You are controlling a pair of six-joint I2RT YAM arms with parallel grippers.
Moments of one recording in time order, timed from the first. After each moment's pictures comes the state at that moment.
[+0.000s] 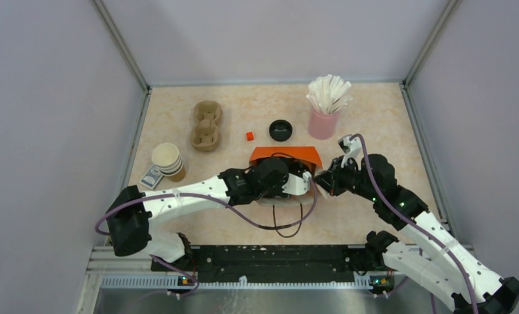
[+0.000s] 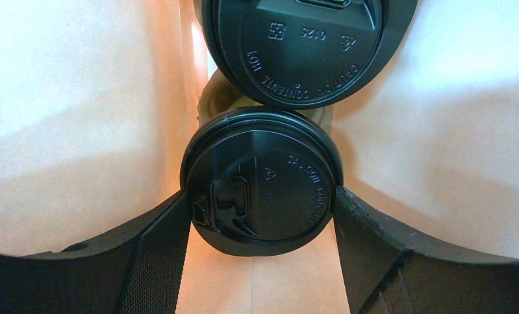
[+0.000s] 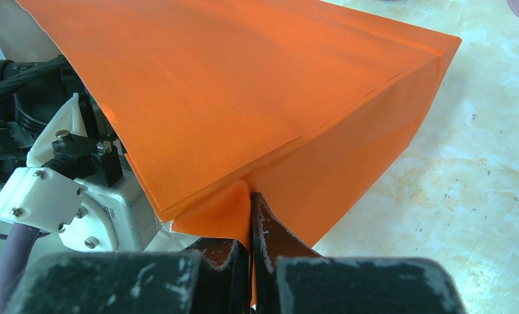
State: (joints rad) left arm -1.09 1.42 1.03 -0.38 -0.33 0.72; right arm 0.61 0.66 0.66 -0.40 -0.21 0.39
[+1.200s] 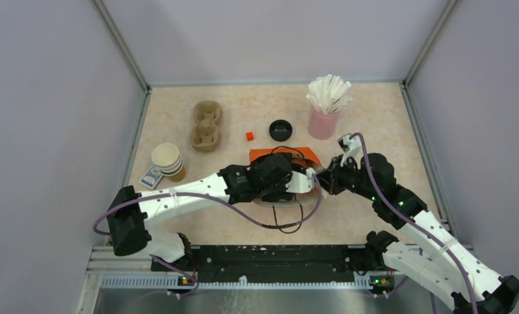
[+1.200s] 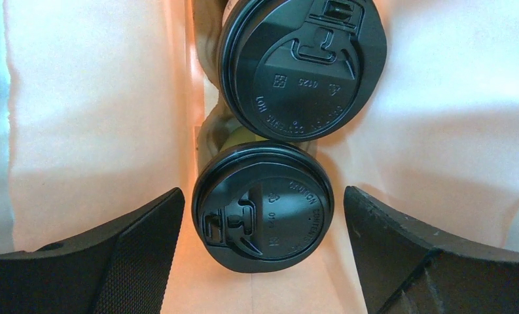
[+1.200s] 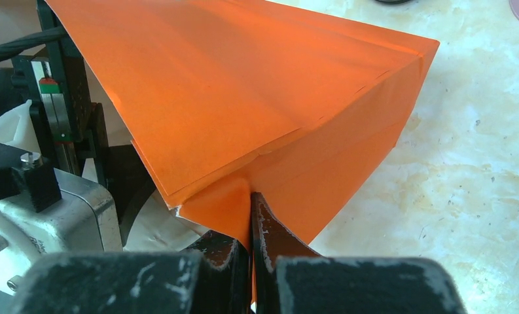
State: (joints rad) left arm -1.11 1.42 1.13 -0.50 -0.30 0.63; right arm 0.61 0.67 0.66 -0.38 -0.21 0.40
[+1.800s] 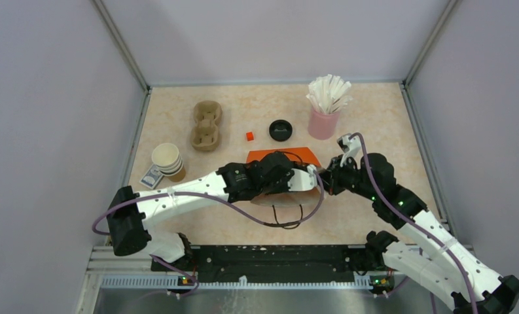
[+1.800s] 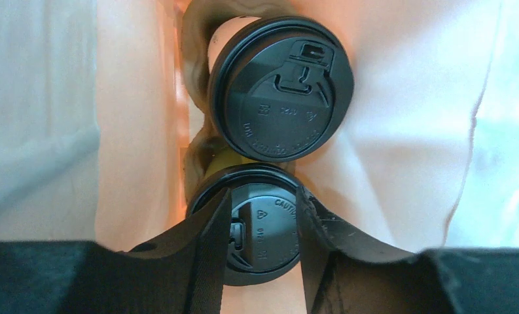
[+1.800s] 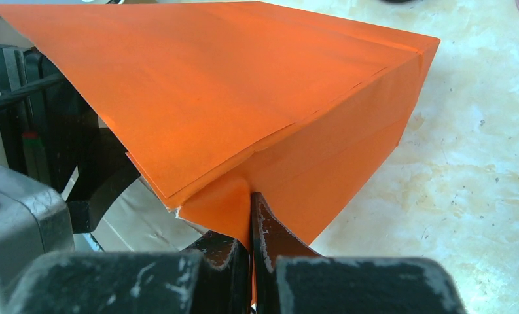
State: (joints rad) left arm -1.12 1.42 1.17 -0.52 -0.21 0.55; right arm 0.61 0.68 0.66 -0.38 -0.22 0.40
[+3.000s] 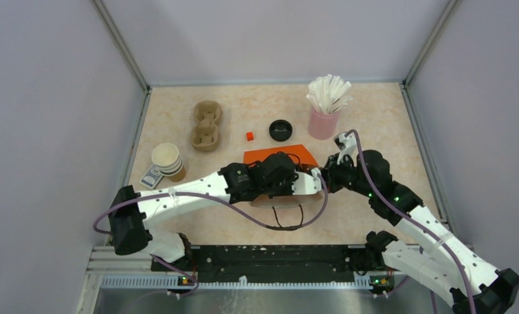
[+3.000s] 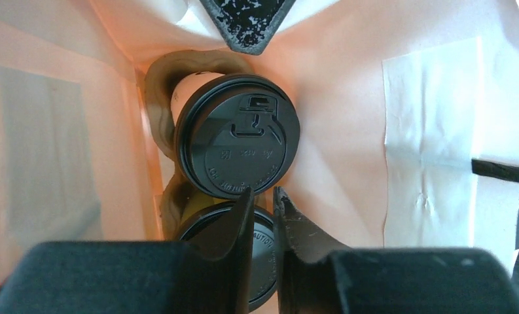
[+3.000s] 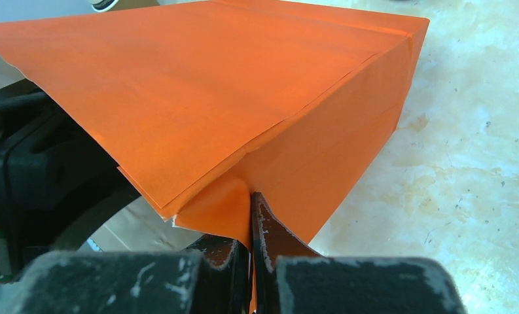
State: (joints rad) left arm -1.14 1.44 1.20 -0.53 -0.10 0.53; right arm 0.61 0.73 0.67 -0.36 -0.23 0.40
